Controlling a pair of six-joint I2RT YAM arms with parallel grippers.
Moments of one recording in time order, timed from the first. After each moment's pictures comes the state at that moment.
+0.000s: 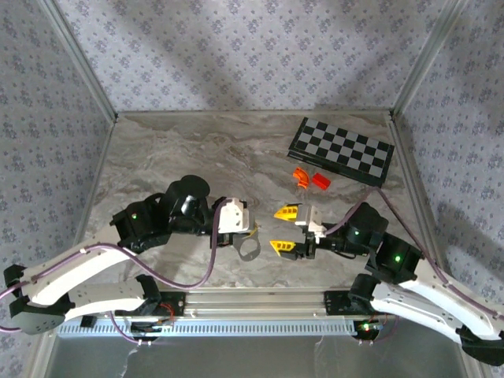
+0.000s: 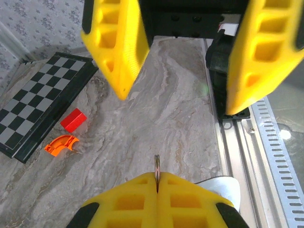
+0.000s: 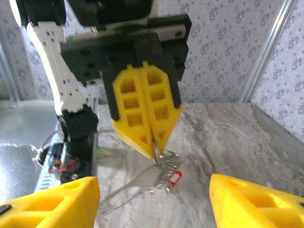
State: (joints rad) left arm -1.09 1.01 1.18 -0.69 0.30 0.42; right arm 0.99 0.61 0.75 -0.27 -0.34 -0.19
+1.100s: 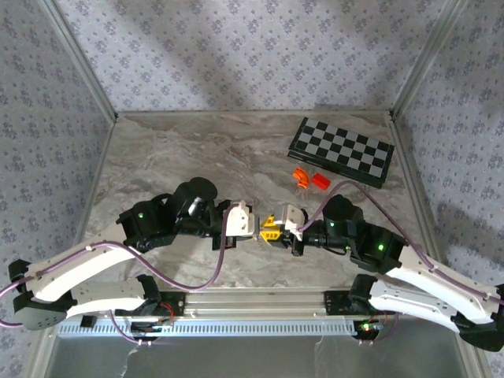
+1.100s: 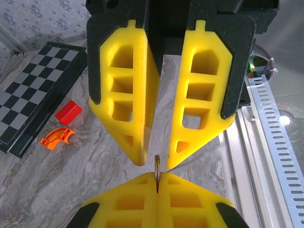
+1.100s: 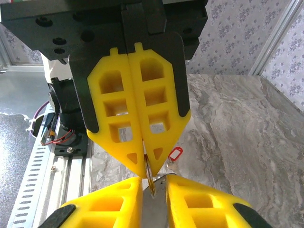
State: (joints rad) left arm -1.11 1.04 1.18 -0.71 0.28 0.45; right arm 1.04 0.76 0.83 -0.34 -0.29 -0.26
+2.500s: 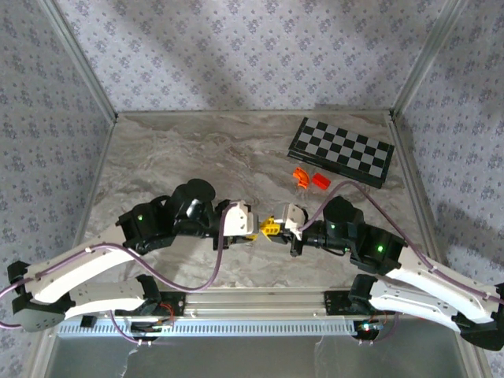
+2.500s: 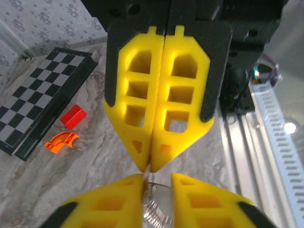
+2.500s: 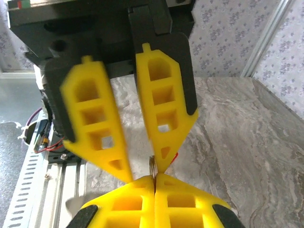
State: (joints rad) left arm -1.11 1.01 1.13 -0.64 0.27 0.42; right arm 1.05 0.74 0.80 -0.30 -0.24 -0.23
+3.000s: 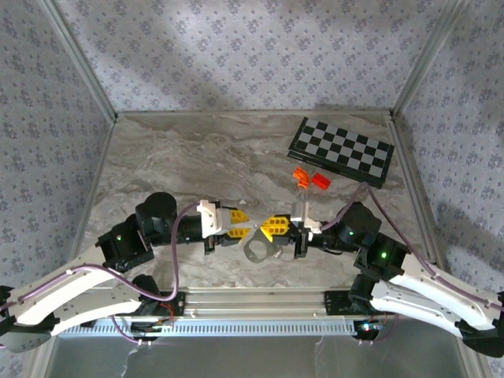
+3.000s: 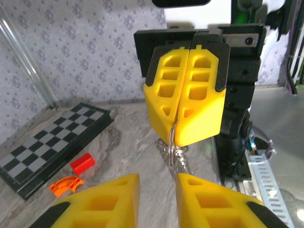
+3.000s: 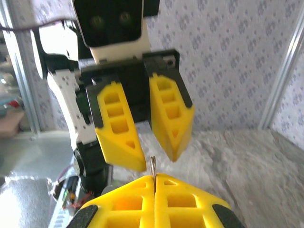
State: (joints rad) left arm -1.06 0.77 0.90 -0.28 0.36 0.21; right arm 1.03 0.66 0.70 0.02 -0.39 -0.06
